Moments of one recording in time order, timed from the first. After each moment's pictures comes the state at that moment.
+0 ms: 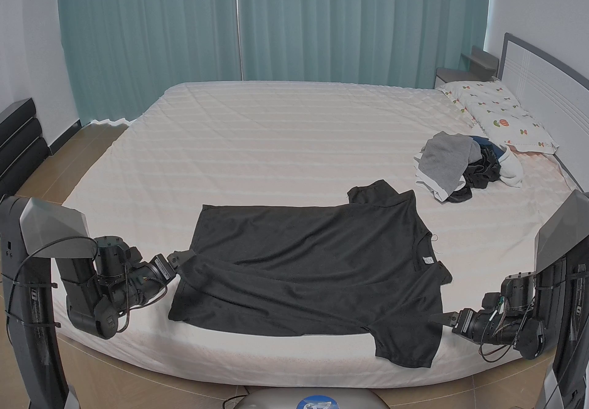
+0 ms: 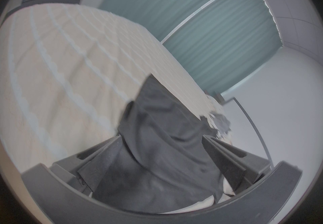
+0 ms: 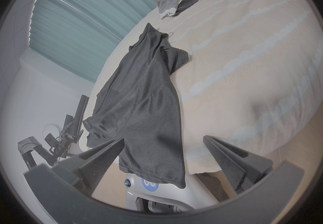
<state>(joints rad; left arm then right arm) -0.01 2.36 -0.49 -1.46 -0.33 -0.73 0.02 2.38 -0.06 -1.55 0.39 0.54</state>
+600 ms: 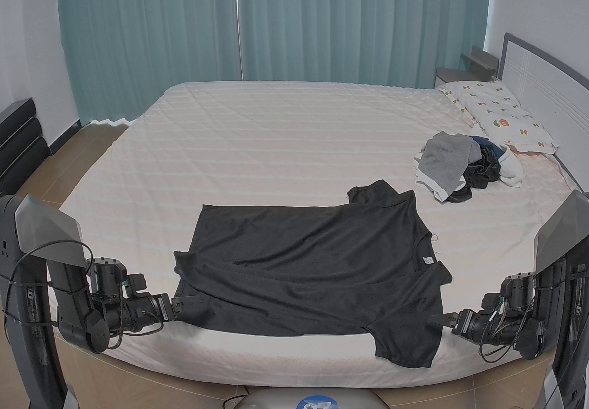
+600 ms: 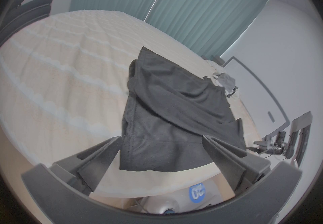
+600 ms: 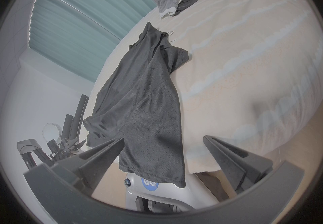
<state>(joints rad) 0.01 2.34 -0.32 -1.37 -0.46 -0.33 0.02 2.38 -0.06 -1.55 0.39 0.54</state>
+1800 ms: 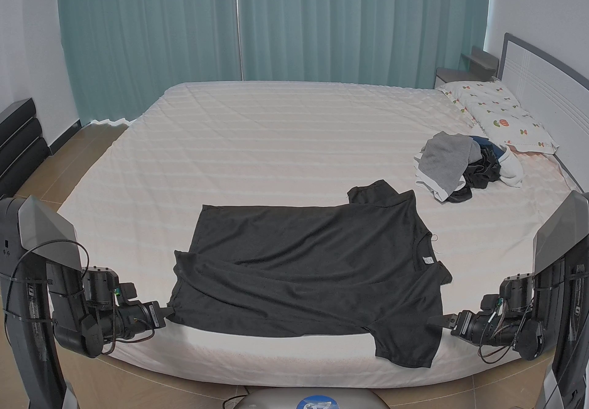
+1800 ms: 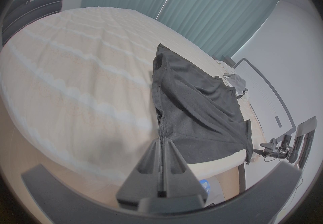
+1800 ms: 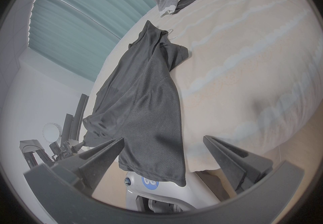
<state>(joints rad) 0.07 2.38 -0.27 -1.40 -0.42 -0.31 0.03 2.39 -0.05 -1.55 0.39 0.54</state>
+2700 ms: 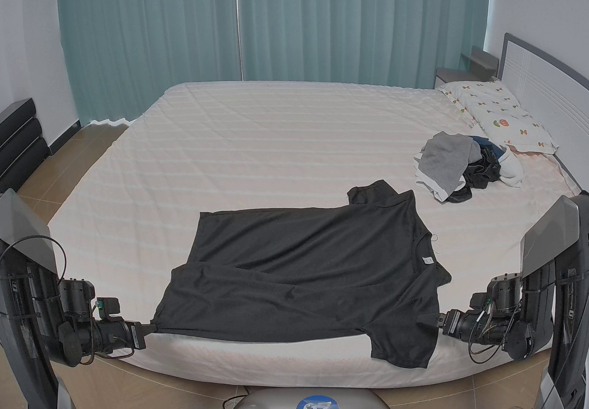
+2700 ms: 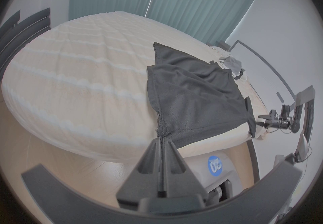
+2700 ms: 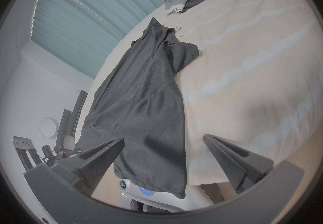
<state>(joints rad) 0.19 2.30 -0.07 -1.40 -0.49 -0.03 0.10 2.43 -0.12 -1.55 0.33 0.54</state>
